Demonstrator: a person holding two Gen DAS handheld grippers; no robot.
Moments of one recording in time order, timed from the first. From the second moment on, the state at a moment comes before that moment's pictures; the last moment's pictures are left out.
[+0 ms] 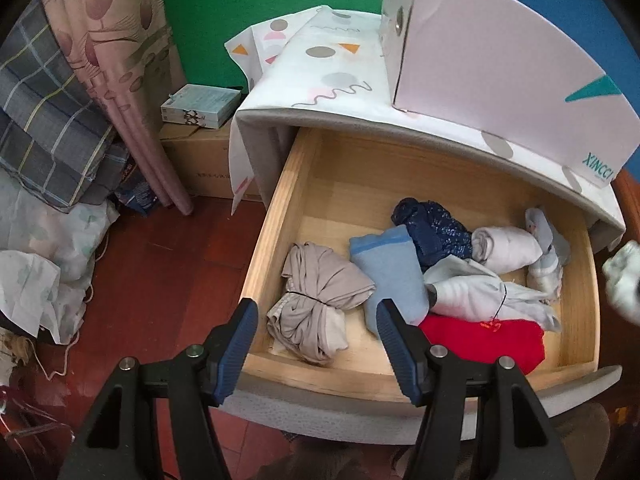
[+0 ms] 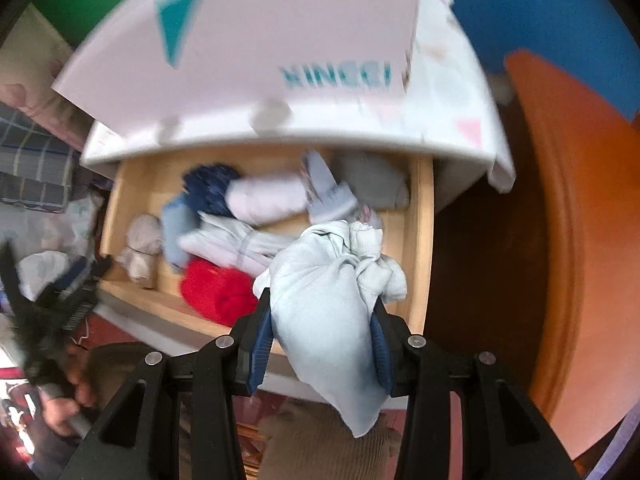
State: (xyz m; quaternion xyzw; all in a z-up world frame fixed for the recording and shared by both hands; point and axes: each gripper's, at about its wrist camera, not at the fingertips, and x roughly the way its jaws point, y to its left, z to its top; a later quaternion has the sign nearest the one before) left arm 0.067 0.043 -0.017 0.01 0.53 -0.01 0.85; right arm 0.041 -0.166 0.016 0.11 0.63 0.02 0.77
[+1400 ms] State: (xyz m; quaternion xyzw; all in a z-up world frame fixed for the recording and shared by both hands) left arm 0.066 0.039 -0.018 0.02 0.51 0.00 0.86; right arm 0.230 -0.175 0.053 0.12 0.58 -0.01 0.81
